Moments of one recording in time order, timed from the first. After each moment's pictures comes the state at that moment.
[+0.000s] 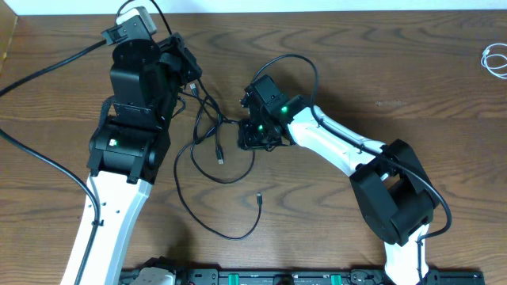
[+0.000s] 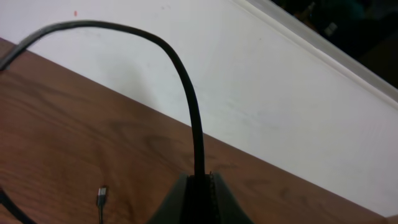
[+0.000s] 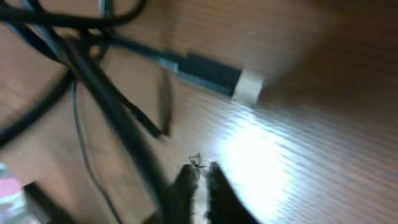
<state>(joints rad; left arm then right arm) -0.22 1.25 1.32 -0.40 -0.15 -0.59 0.67 2.06 1.48 -0.59 -0.39 0.55</state>
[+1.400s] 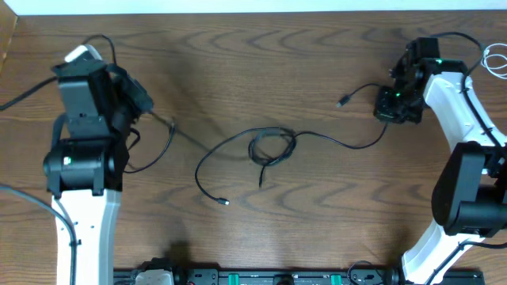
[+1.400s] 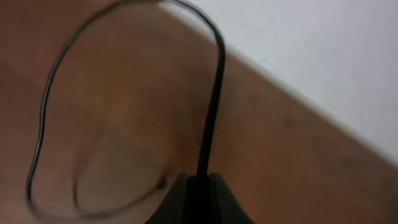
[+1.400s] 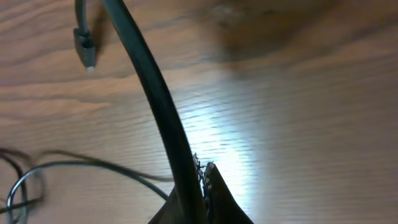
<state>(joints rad) 0.05 1.18 1.32 -0.79 -0.11 -0.52 -0.05 1.94 1.48 -0.98 -0.16 0.21</state>
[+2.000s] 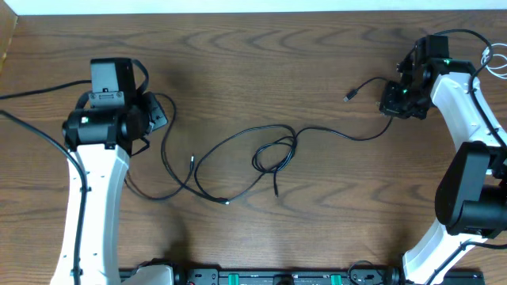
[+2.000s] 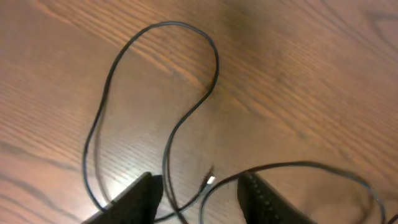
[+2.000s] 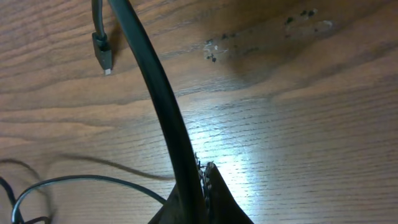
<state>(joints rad) 0.05 1.36 1.32 -1.00 -0.06 -0.39 -0.09 1.94 1.48 -0.91 -0.18 0.20</state>
